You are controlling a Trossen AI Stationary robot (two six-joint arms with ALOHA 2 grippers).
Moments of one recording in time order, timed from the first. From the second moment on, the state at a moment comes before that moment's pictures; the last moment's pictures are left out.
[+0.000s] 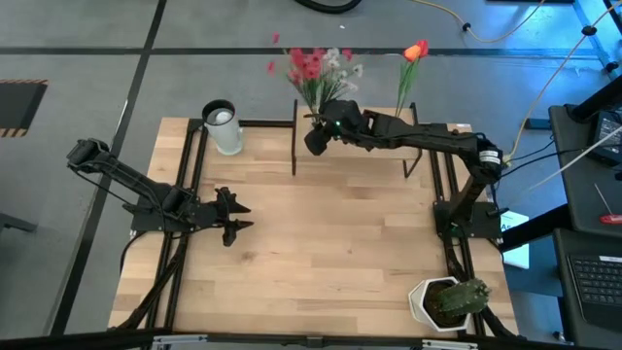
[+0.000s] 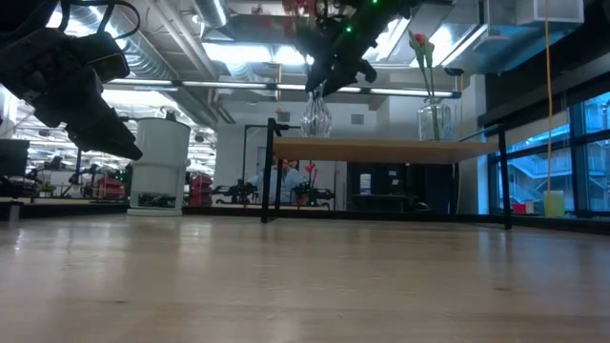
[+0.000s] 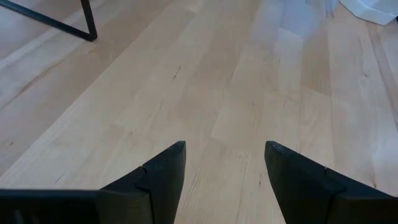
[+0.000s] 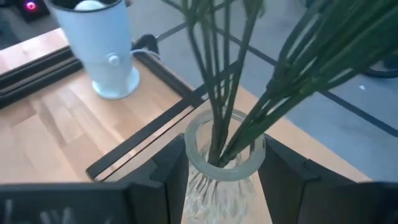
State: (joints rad) left arm -0.40 0.71 0.23 -0.18 -0.48 -0.64; right arm -0.30 1.75 1.58 -0.44 0.41 0.26
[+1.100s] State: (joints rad) left arm -0.40 0.71 0.23 -0.18 -0.48 -0.64; right arm -0.30 1.75 1.58 -0.57 0.44 0.33
